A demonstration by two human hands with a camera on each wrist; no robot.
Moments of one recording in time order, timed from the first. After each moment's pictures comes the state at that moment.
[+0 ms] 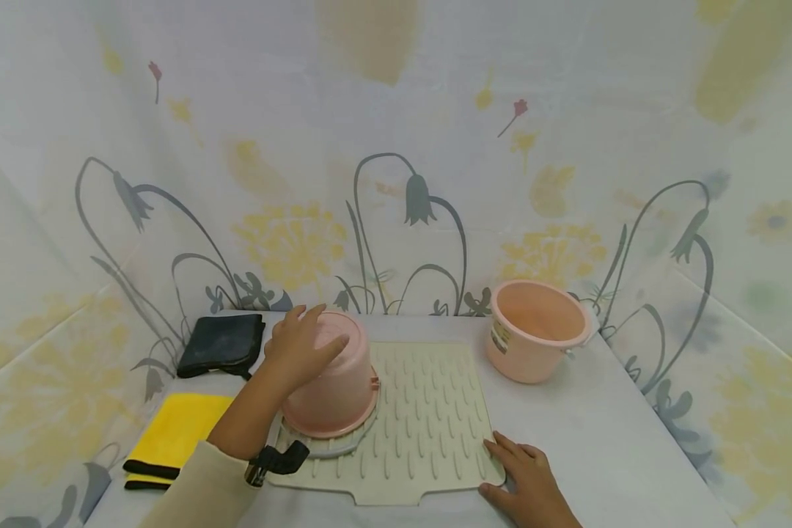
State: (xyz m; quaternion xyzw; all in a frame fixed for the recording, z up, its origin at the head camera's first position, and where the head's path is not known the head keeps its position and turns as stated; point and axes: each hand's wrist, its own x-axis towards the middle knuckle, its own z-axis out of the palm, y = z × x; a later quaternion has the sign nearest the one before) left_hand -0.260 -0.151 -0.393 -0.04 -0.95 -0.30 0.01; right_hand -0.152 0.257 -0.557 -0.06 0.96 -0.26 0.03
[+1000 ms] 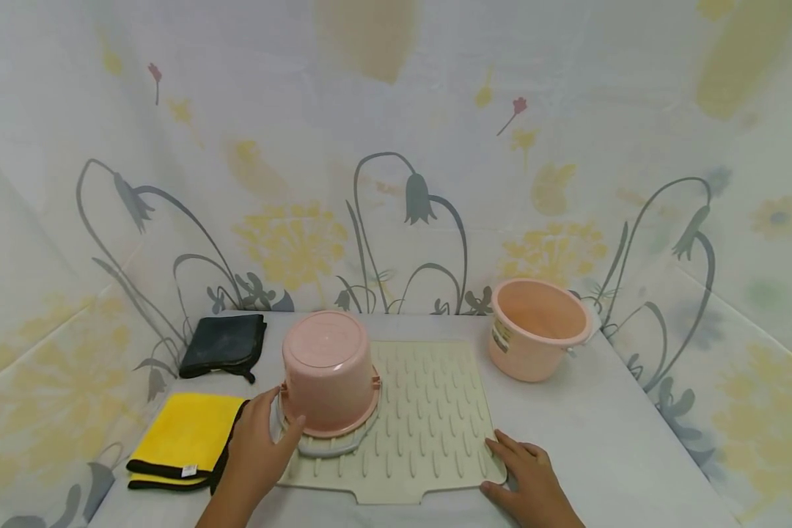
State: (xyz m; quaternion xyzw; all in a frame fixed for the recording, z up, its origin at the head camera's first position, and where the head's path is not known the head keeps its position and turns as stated) left_hand -0.167 -0.187 -0.480 0.07 -0.93 -0.37 -0.01; right_hand -0.148 0.258 -0.558 -0.07 0.96 -0.27 0.02
